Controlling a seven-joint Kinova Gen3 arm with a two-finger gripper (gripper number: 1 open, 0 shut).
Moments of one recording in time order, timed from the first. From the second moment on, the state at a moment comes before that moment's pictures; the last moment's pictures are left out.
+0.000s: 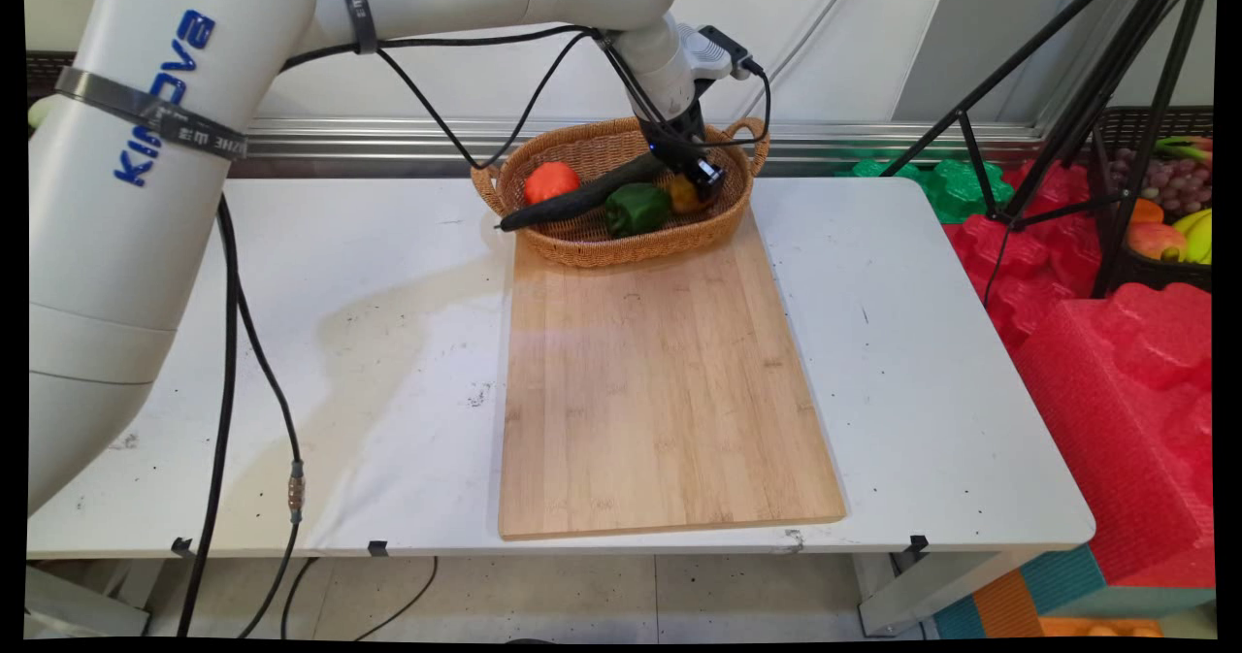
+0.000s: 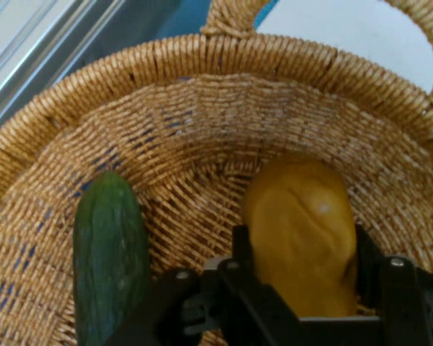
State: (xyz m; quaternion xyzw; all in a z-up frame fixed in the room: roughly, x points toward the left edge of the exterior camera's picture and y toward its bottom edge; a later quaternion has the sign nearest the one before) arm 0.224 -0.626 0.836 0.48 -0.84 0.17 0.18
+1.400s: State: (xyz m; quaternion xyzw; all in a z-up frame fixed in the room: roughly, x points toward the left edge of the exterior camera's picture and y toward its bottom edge) arm 0.152 -0.428 0.951 0.45 -0.83 0.22 0.24
